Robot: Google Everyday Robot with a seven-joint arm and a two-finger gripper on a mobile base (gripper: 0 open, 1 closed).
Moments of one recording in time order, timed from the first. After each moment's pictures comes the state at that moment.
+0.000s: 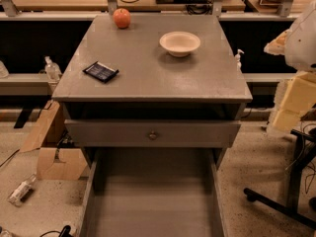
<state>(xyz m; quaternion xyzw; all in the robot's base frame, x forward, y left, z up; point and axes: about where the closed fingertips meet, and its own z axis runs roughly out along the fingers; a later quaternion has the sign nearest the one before) 0.438 -0.217 0.976 -0.60 0.78 -0.03 0.16</state>
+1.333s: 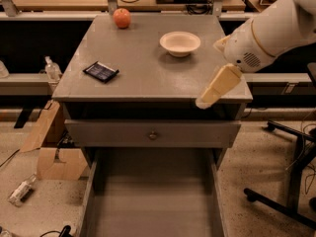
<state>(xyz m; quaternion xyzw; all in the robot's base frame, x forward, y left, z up) 0.547 -0.133 0.932 -0.56 0.76 0.09 0.31</state>
